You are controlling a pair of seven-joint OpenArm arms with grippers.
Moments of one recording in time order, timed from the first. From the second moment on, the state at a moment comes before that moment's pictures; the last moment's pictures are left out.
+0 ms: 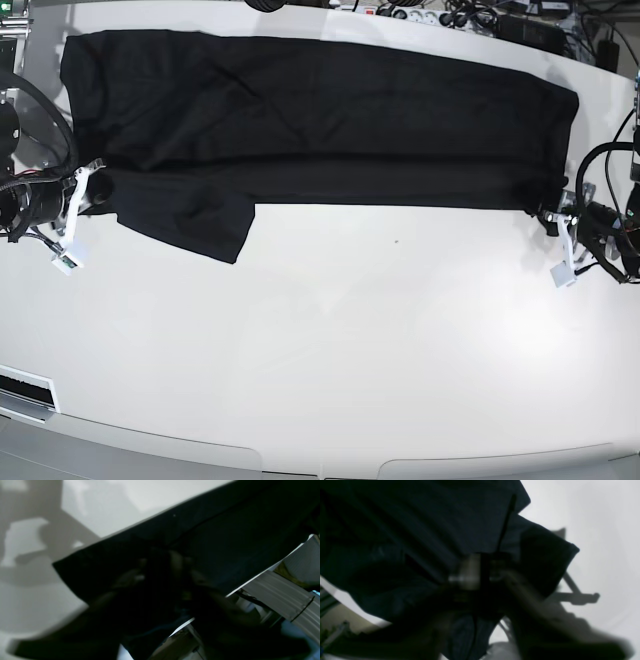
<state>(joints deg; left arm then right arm) -32.6 -36.8 21.5 30.9 -62.0 -43.2 75.4 2.8 29.8 8.0 78.9 39.7 38.3 -77.0</state>
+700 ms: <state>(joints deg) -29.4 -37.2 21.2 31.0 -63.3 -43.3 69.1 3.1 23.3 8.1 85.9 35.5 27.2 -58.0</state>
